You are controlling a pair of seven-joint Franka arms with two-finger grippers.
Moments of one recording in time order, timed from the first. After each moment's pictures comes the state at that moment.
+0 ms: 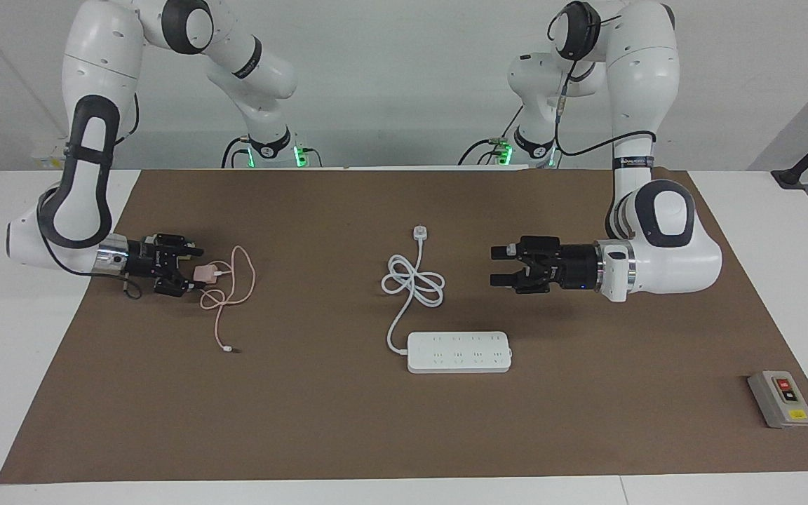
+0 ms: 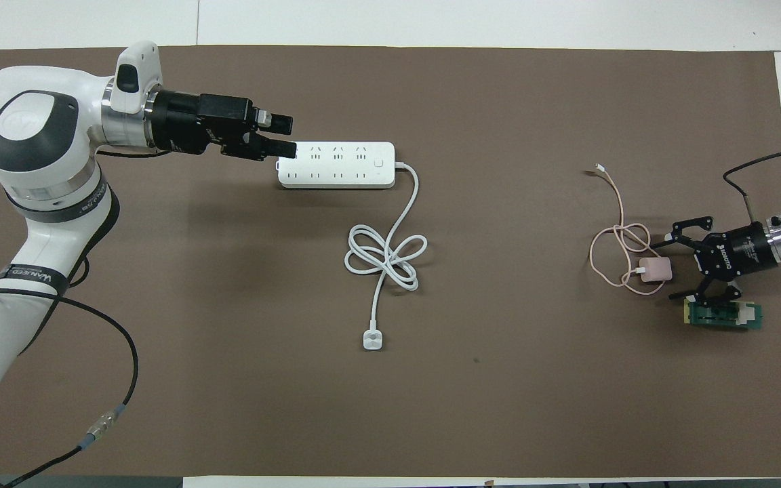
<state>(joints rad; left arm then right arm) -0.14 0.50 0.03 -1.54 -1.43 1.55 0.48 -0.35 0.45 -0.11 -1.89 0.63 1.65 0.58</state>
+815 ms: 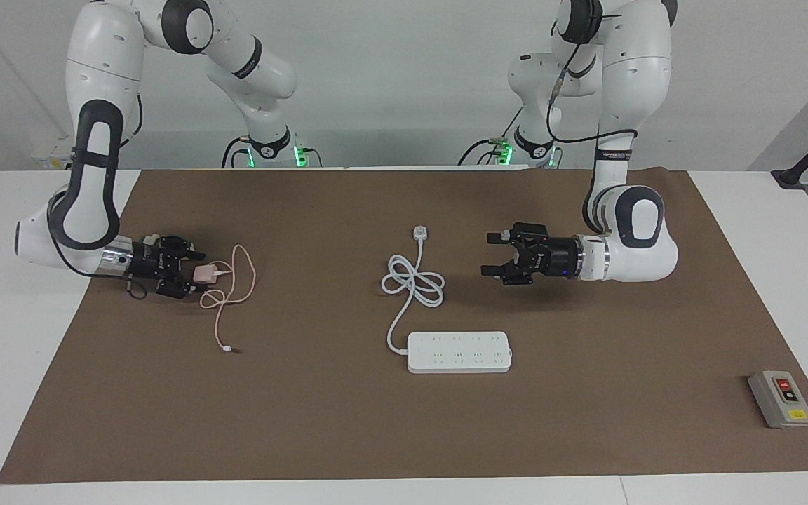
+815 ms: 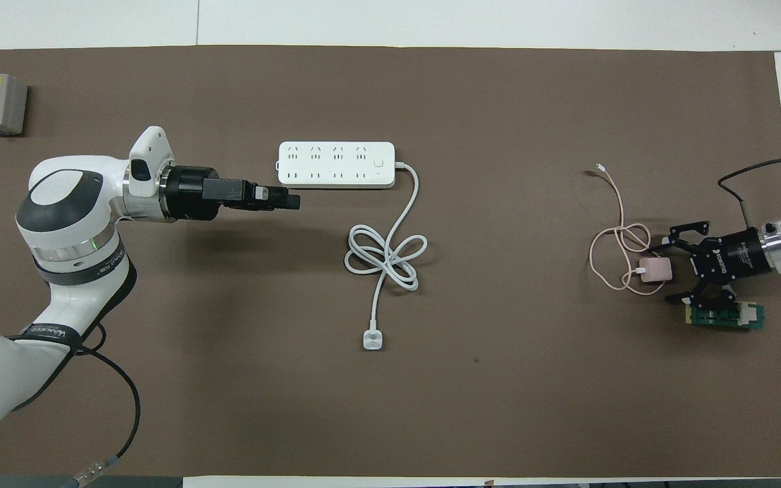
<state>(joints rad) -0.12 0.39 0.04 -1.93 -1.54 1.55 0.85 -0.35 0.45 -0.11 -1.93 0.63 1.71 0.54</state>
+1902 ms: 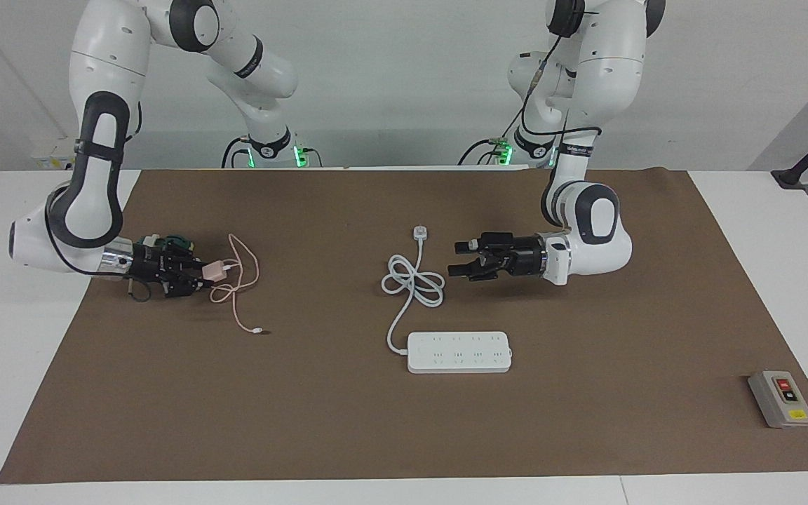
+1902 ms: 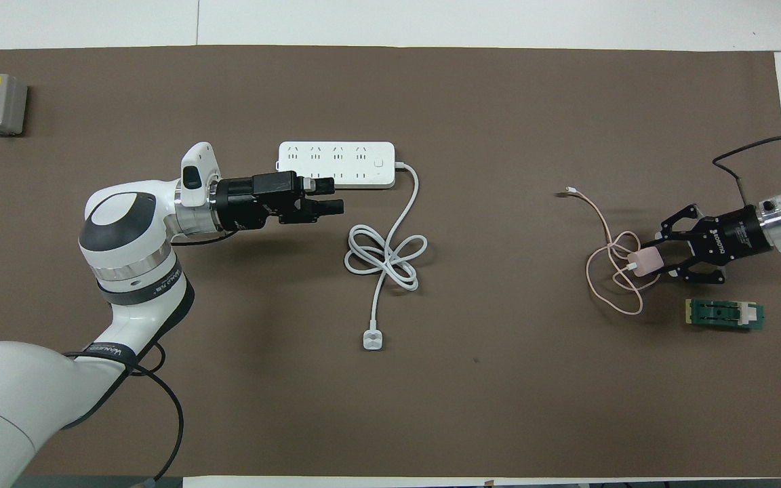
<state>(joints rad) -0.25 0.36 0.02 -1.99 -1.75 1.69 0.69 -0.28 0.43 -0.11 -1.82 0.61 1.65 0.59</state>
